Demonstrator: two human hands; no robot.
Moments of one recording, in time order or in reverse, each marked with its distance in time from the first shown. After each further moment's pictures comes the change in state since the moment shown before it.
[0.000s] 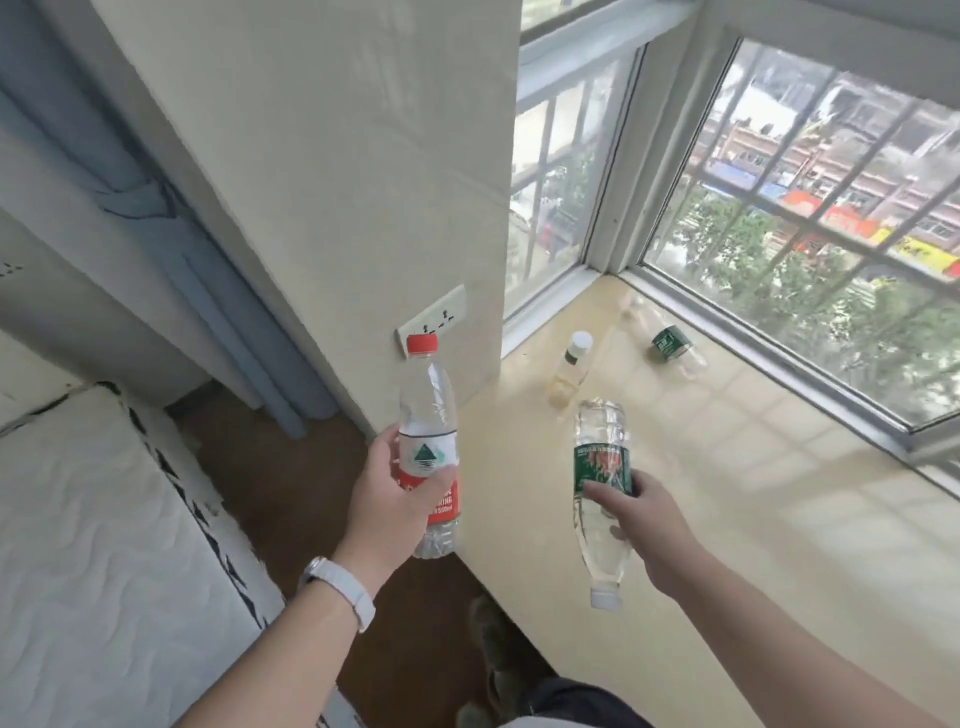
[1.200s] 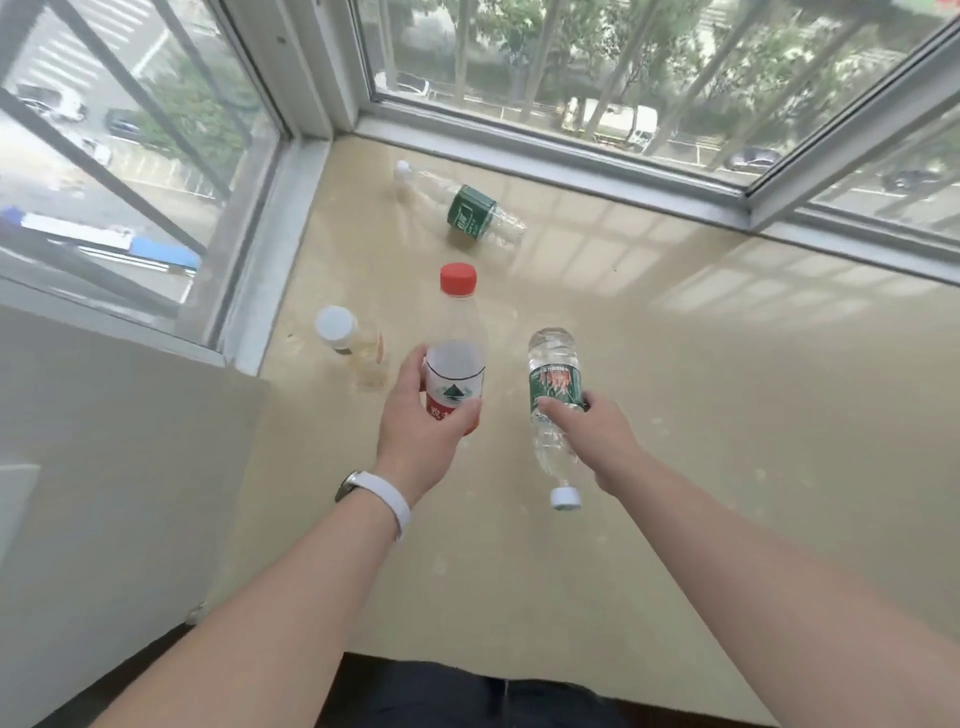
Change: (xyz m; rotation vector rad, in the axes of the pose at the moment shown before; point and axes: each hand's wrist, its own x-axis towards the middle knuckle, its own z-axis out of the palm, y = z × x) left_hand 0.188 -0.032 0.309 0.211 -0.647 -0.027; right_hand 0.186 0.089 -0.116 0.202 0.471 0.418
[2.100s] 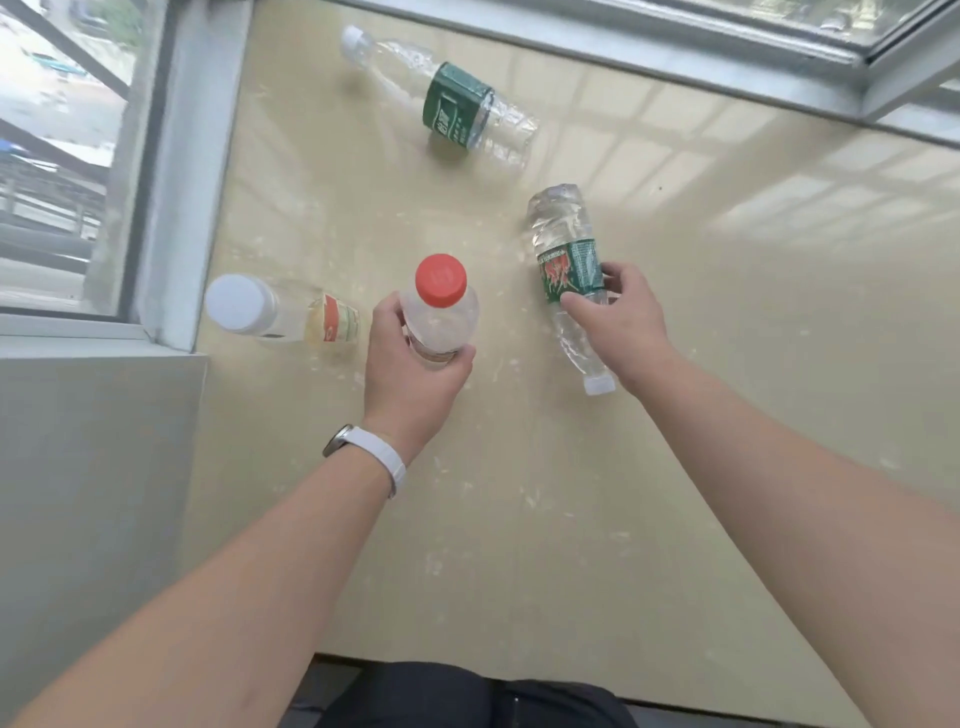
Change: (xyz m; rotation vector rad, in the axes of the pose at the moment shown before) left_hand 0.089 -0.057 0.034 0.150 0.121 0.040; right_hand 0.117 -0.025 -0.002 -0.110 0.144 -0.171
